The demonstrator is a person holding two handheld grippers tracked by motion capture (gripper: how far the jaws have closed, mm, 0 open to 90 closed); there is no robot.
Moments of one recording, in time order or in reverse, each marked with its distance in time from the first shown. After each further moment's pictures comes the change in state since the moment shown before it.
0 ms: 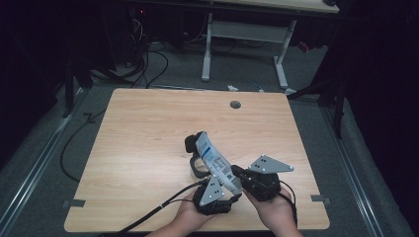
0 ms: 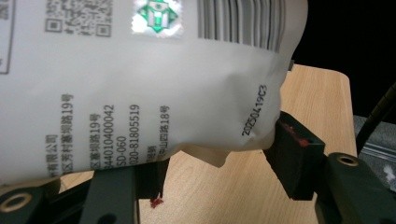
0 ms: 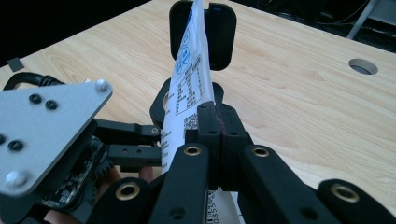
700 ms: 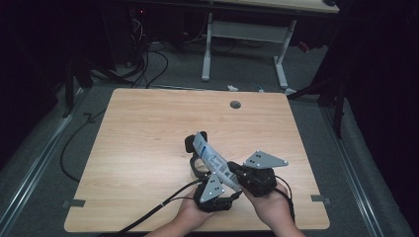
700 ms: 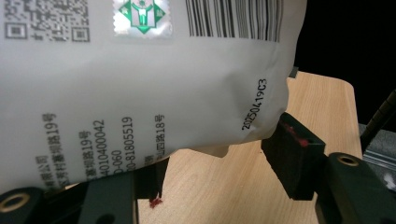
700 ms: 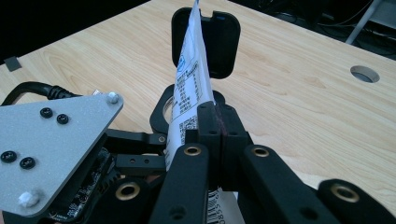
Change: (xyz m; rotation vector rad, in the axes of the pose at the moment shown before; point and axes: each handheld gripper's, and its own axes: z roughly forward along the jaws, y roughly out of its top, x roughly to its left) left arm 0.006 0.002 0.004 -0.016 0.005 -0.040; right arm 0.002 0.012 0.008 0.016 -0.002 -0.014
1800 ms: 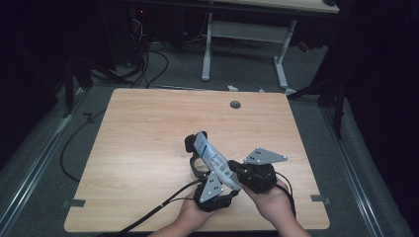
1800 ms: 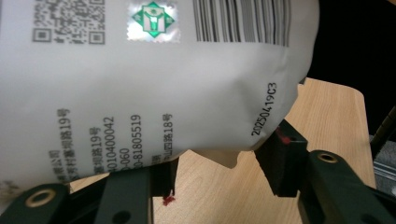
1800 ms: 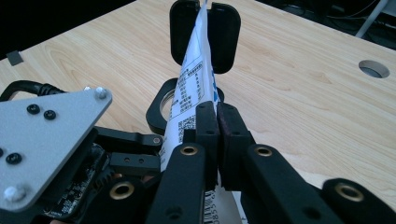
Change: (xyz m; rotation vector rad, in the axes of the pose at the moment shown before) left arm -0.001 -0.004 0.001 -0.026 0.041 -0.024; right arm -0.009 0.000 0.004 0.023 0.028 -0.006
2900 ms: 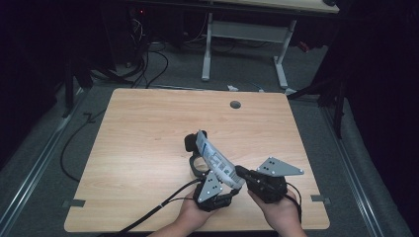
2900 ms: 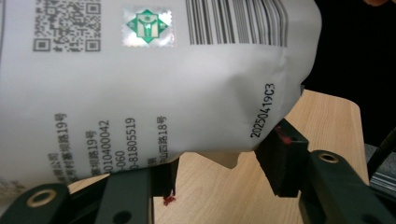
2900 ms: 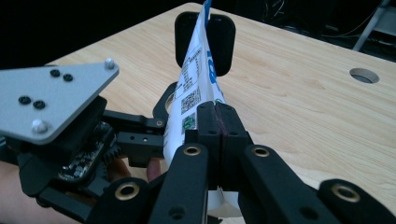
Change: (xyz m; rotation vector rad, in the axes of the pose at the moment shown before) left arm 0.000 0.006 -0.003 -0.035 -0.006 -0.003; right arm -0.001 -0.021 -0.022 -0.102 0.009 0.033
